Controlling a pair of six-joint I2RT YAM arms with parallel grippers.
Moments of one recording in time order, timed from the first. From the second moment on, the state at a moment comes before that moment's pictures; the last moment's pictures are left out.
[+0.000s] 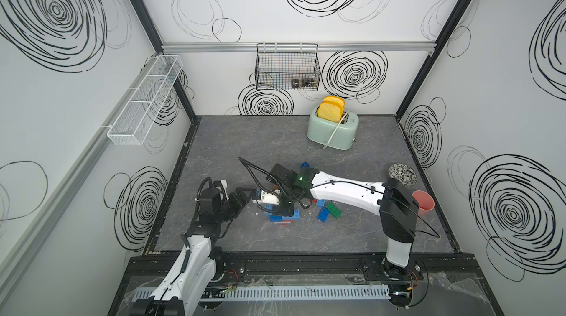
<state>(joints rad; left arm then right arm) 0.02 0.76 0.17 -0.04 0.54 -0.96 1.11 1.88 1.49 -0.77 -0.21 -0.41</state>
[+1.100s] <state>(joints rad) 0.01 0.75 0.14 -0.01 0.56 -0.99 1.16 1.90 1.49 -0.79 -0.11 -0.35</state>
